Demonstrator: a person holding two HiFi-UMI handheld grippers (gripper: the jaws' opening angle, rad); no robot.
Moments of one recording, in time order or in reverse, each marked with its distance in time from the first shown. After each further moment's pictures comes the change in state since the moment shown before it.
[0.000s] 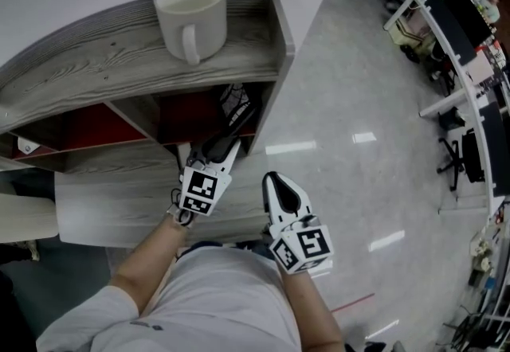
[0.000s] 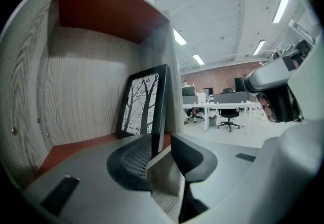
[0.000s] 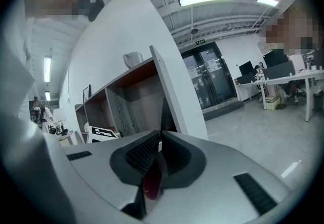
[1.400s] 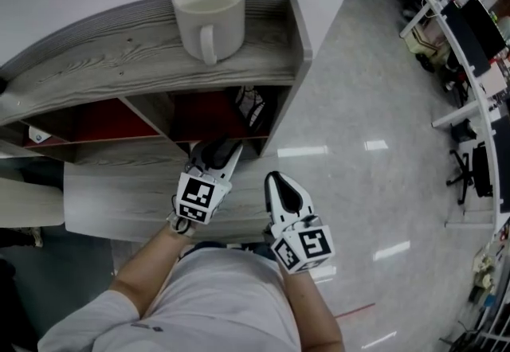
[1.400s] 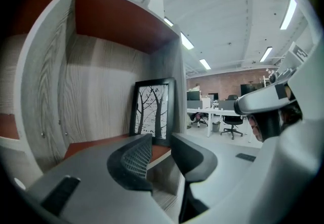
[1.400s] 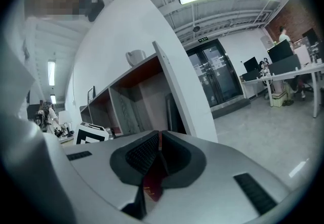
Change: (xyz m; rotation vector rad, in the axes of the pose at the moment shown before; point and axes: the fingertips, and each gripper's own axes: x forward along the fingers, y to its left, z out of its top) left arm -0.033 0.011 0.016 -0.078 -0.025 0.038; right arm 0.015 0.011 -0.003 0.014 0.002 0.062
